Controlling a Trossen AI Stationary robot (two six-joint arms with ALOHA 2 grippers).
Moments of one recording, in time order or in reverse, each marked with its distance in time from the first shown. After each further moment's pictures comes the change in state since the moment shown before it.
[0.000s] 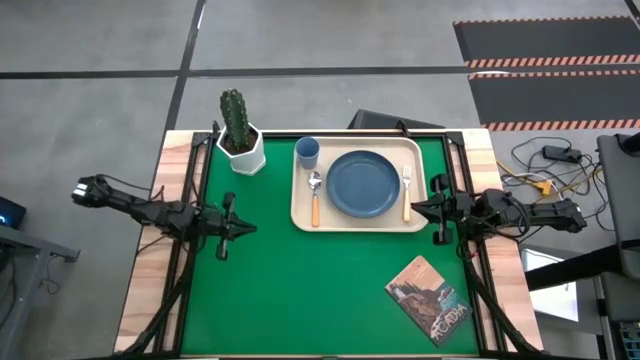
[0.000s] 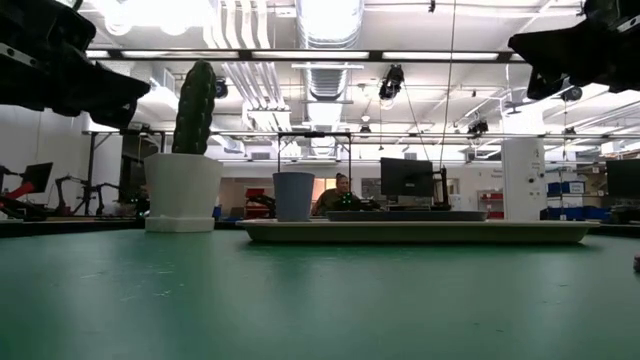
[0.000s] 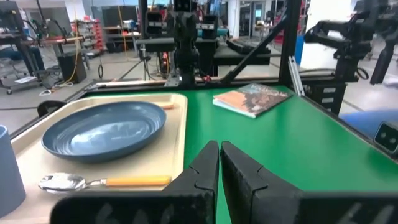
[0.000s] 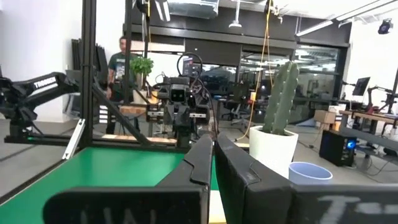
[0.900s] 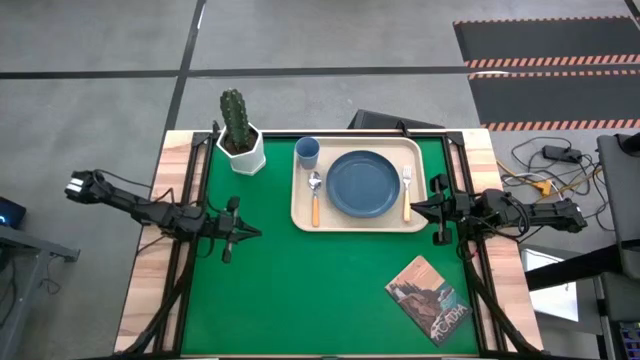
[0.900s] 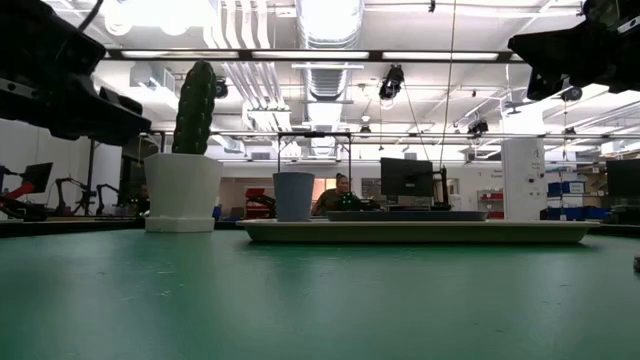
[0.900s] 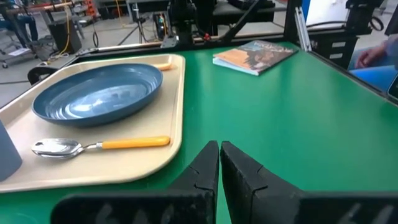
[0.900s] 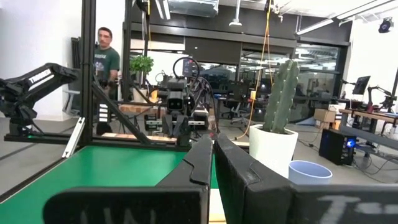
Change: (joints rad) left arm 0.000 0.170 0.002 0.007 0.000 0.000; right arm 0.000 0.000 0.002 -0.008 0.000 0.000
